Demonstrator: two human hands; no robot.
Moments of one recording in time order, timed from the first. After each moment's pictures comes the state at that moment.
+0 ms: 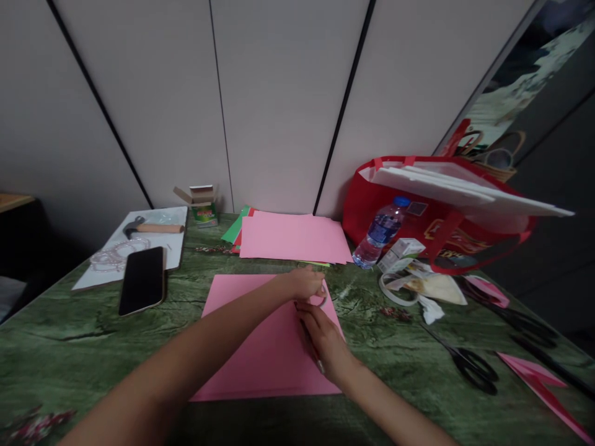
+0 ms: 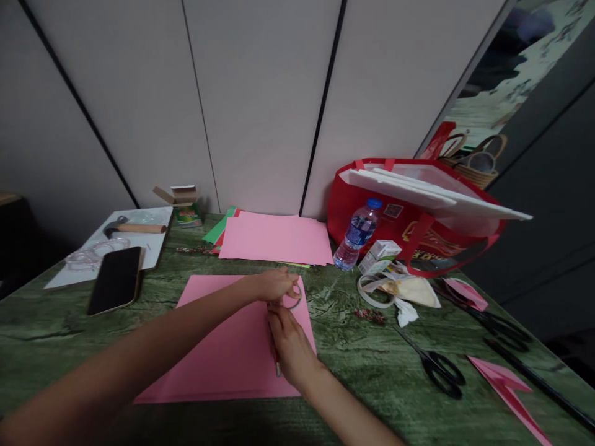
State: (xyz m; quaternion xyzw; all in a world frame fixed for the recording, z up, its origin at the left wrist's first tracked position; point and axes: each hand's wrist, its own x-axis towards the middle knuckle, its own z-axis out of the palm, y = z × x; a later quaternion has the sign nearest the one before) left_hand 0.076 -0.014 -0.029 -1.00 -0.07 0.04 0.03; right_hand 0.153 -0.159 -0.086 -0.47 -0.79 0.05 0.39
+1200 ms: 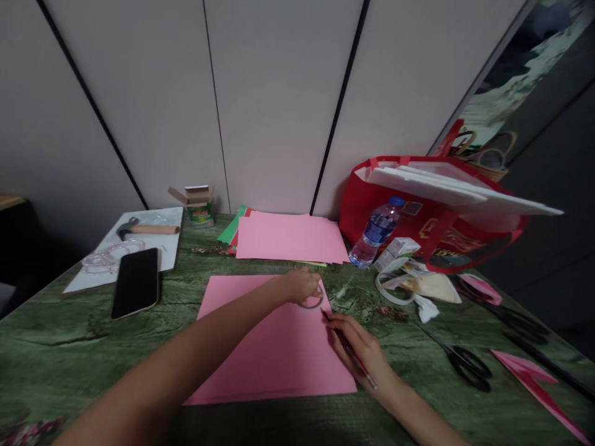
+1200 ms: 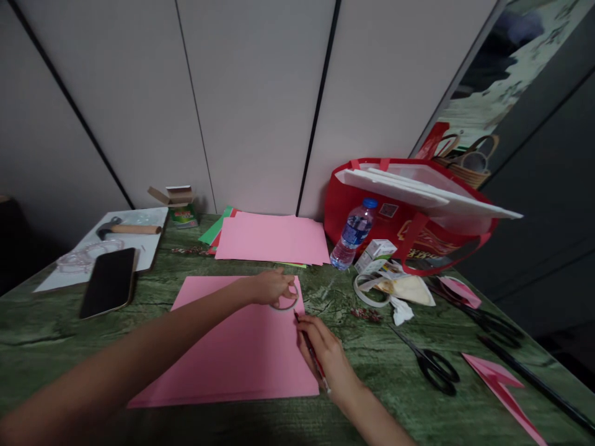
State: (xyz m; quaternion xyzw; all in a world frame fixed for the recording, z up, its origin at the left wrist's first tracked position) left_hand 0.072 -0.015 -0.031 -1.00 -0.06 0.02 0.01; right_hand 0.204 -0.191 -0.080 -0.52 -0.76 0.03 0.39
